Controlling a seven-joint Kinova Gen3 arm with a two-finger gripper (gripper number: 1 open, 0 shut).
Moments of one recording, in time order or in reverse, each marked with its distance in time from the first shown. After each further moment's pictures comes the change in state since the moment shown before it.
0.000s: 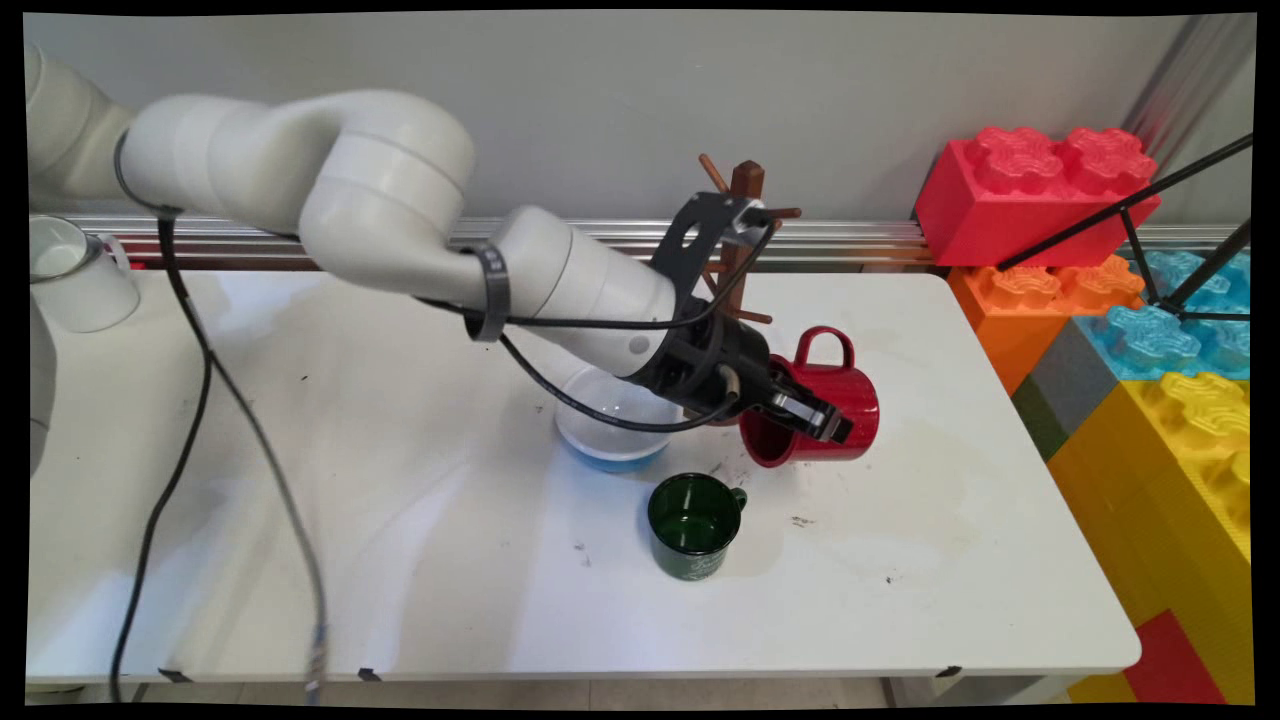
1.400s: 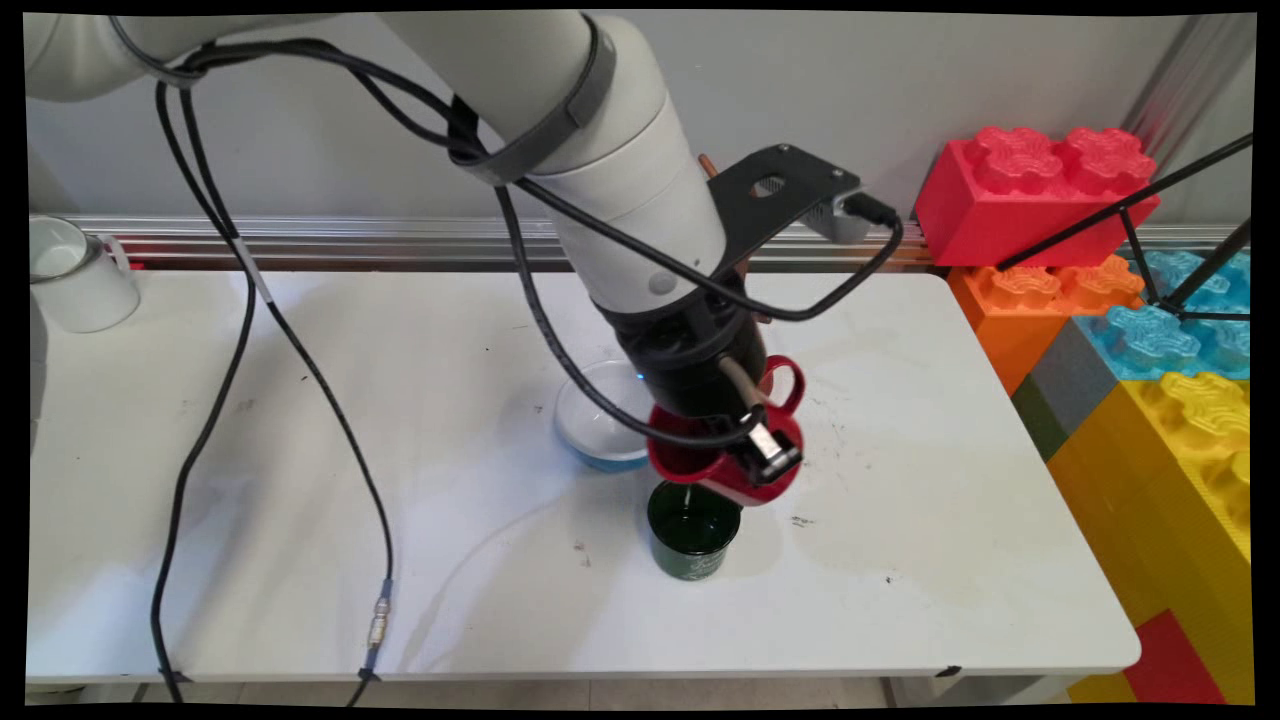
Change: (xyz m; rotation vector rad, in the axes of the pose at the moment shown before) arm 0.064 0.099 -0.049 0.227 -0.477 0.162
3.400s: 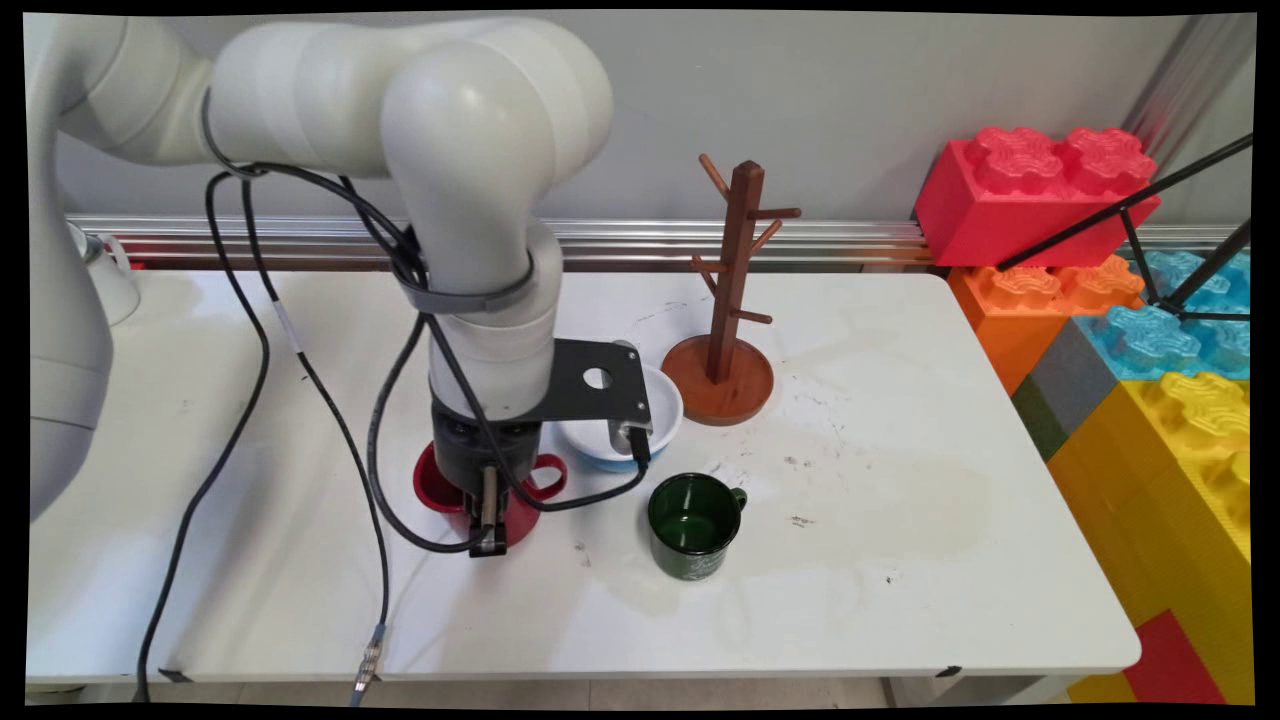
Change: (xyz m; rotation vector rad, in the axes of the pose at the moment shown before) arm -0.080 -0.054 0.070 0.176 -0.565 0.311
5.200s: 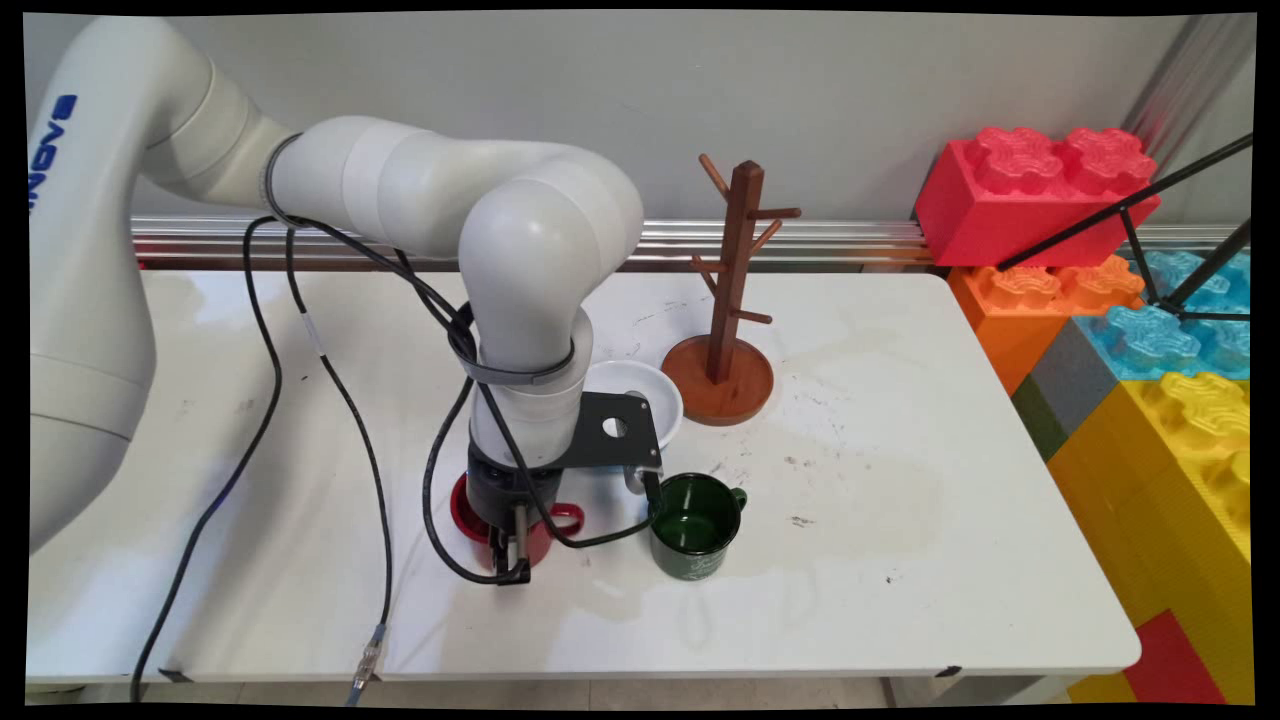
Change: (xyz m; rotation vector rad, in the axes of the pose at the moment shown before) arm 0.027 -0.006 0.062 -0.013 -0.026 -0.013
